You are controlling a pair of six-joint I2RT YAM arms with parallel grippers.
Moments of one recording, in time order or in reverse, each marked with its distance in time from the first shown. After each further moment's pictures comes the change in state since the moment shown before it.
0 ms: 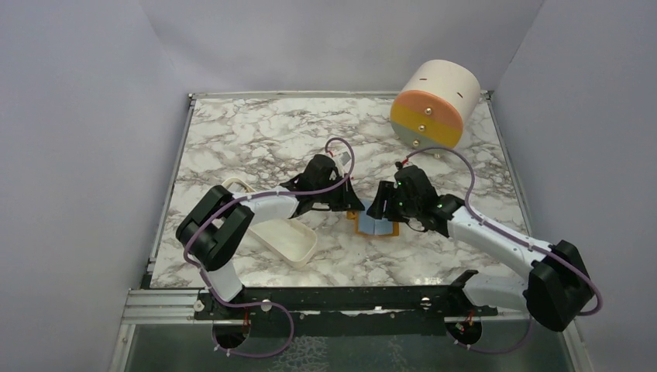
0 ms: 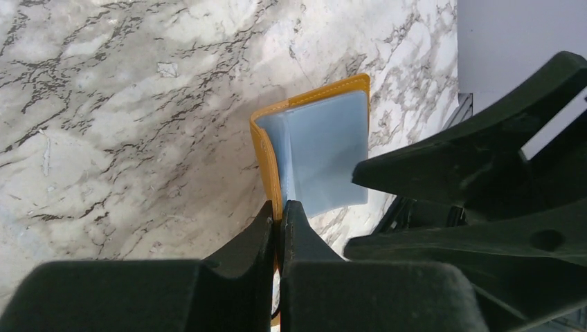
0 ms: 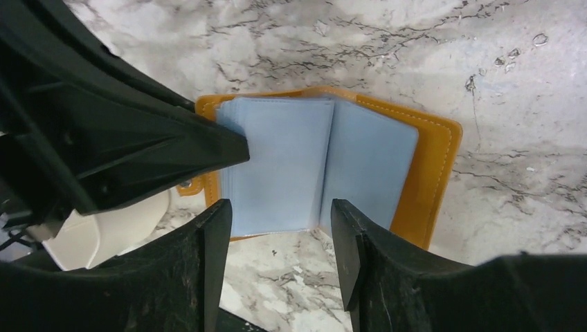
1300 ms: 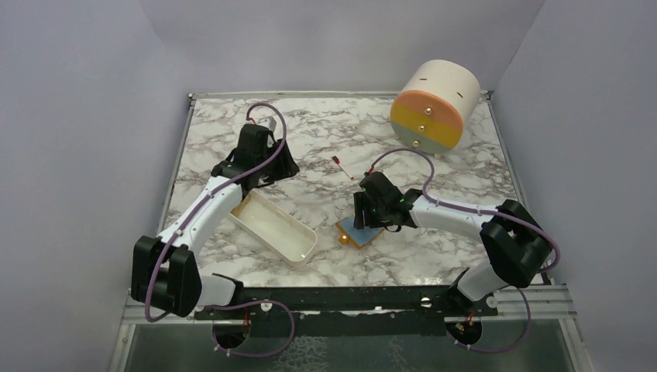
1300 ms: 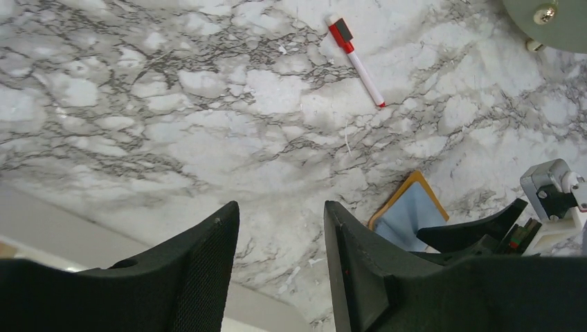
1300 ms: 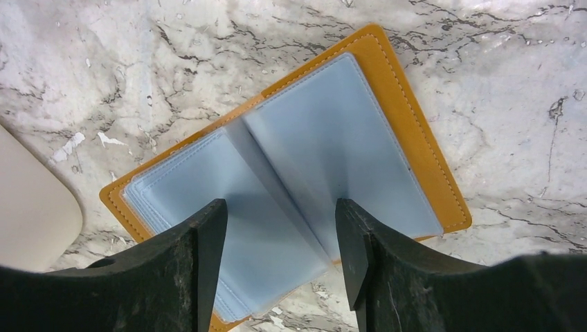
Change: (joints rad) left arm 0.376 -0.339 0.108 -0.547 -0.301 0.266; right arm 0.140 0.372 0.115 0.019 0.105 -0.062
